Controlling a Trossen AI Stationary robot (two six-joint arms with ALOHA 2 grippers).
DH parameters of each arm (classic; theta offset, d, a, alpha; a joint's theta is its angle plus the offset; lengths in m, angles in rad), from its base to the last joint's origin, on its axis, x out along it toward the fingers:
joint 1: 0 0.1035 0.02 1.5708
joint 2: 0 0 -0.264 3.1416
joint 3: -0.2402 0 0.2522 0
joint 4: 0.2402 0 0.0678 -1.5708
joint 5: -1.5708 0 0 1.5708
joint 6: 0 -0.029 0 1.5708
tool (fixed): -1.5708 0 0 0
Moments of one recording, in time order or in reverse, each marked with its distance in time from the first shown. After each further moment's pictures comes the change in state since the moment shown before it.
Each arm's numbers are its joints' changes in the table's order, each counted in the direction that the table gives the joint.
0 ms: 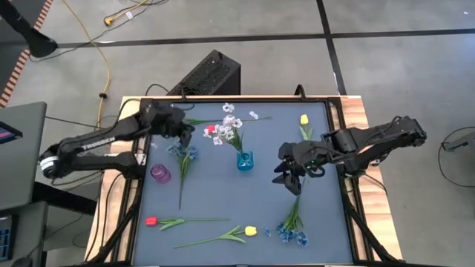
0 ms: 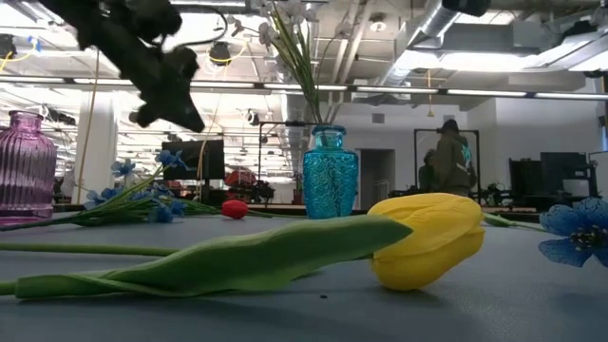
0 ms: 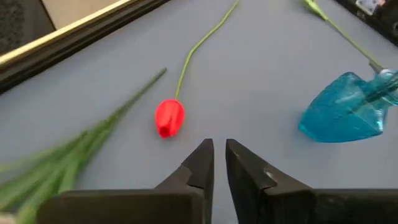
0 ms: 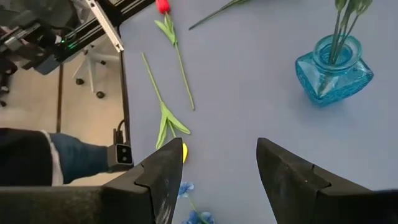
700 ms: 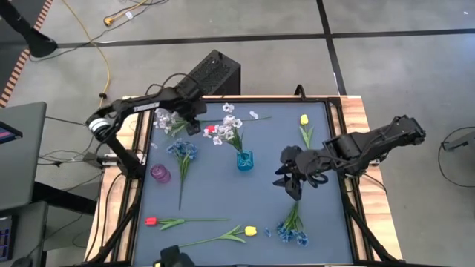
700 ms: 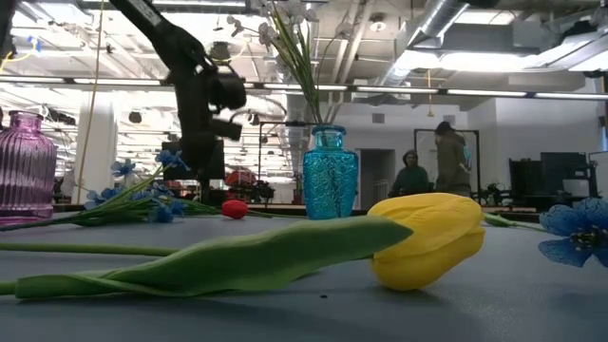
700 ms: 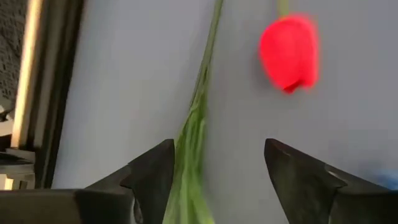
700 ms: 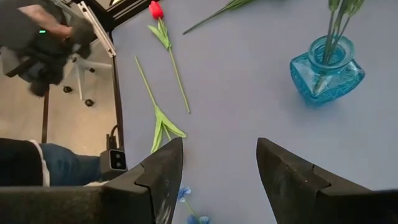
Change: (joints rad) left arm 0.146 -0.687 -0.427 0.332 -0.163 -0.700; right arm 0.077 0.000 0.001 0.005 0.110 -0.051
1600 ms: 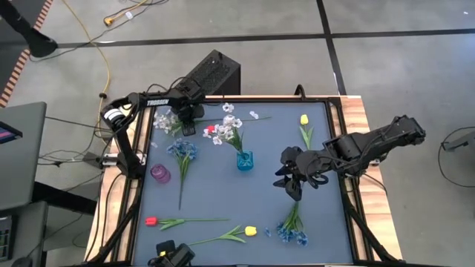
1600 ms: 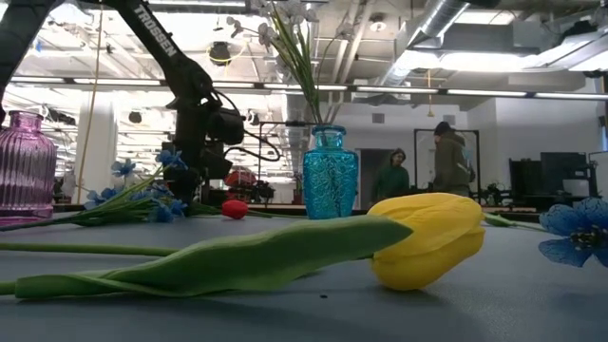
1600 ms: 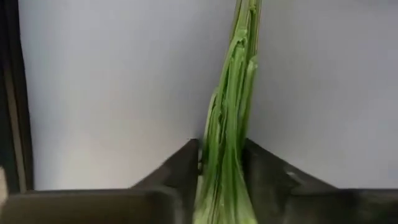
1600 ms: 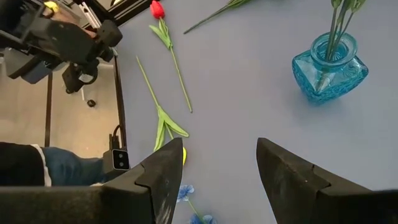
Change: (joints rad) left arm 0.069 -0.157 0.001 0.048 -0.130 -0.085; right arm 0.005 0.000 0.000 -0.001 -0.001 -0.016
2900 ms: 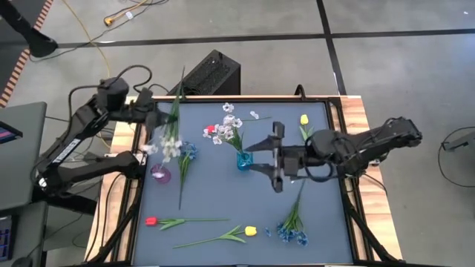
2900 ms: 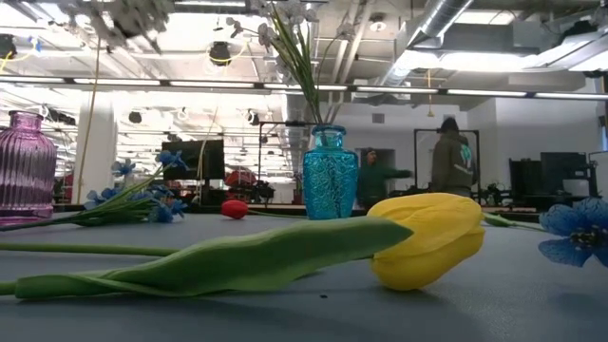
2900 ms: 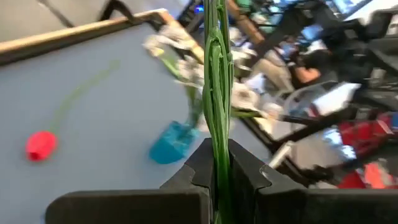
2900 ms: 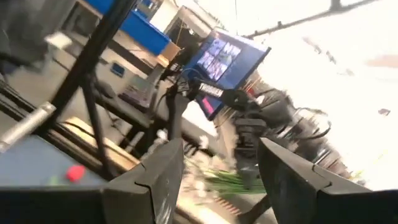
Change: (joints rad) left arm -0.087 1.083 0.001 -0.025 0.750 1.078; right arm -0.056 -0.087 0.001 -0.988 0.092 1.478
